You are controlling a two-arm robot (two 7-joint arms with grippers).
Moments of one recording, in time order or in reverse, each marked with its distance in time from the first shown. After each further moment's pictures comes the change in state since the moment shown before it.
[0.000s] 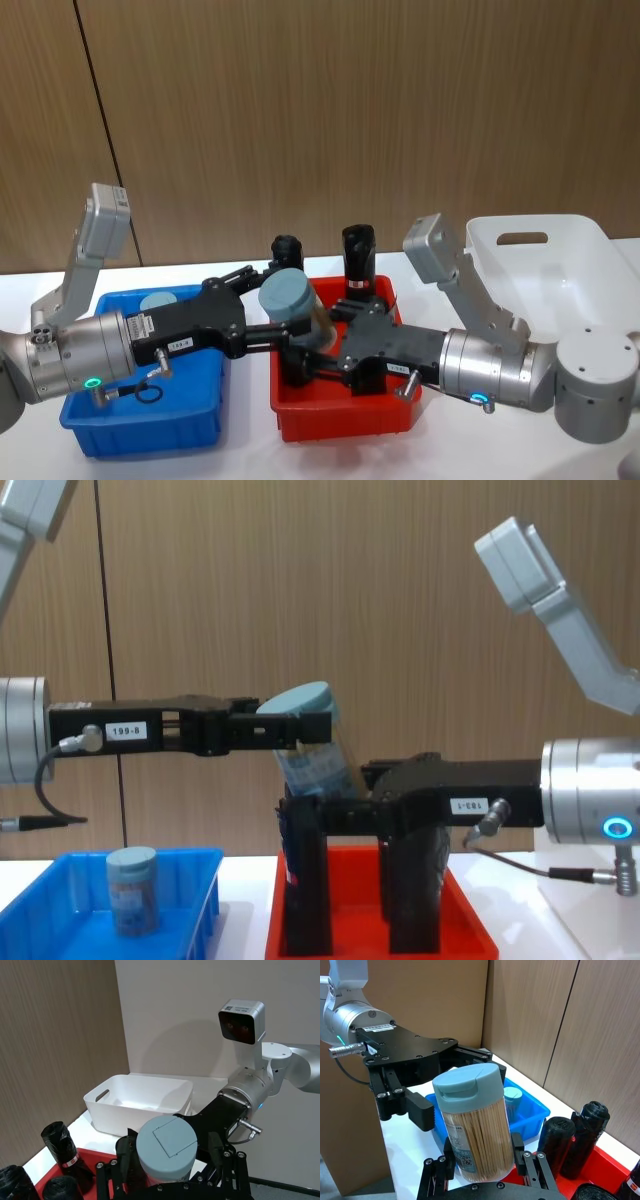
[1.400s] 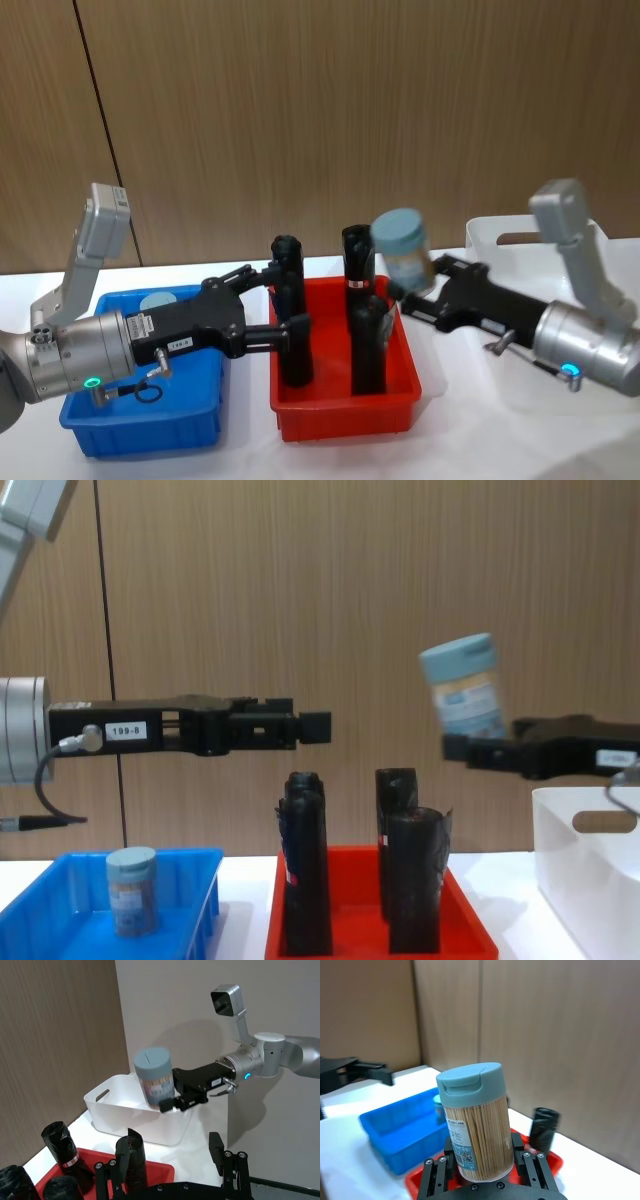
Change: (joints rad) left arm 0.000 0.000 0.000 0.000 0.000 0.000 0.001; right arm -0.050 0.126 0.110 -0.040 0.167 -0.020 -0.136
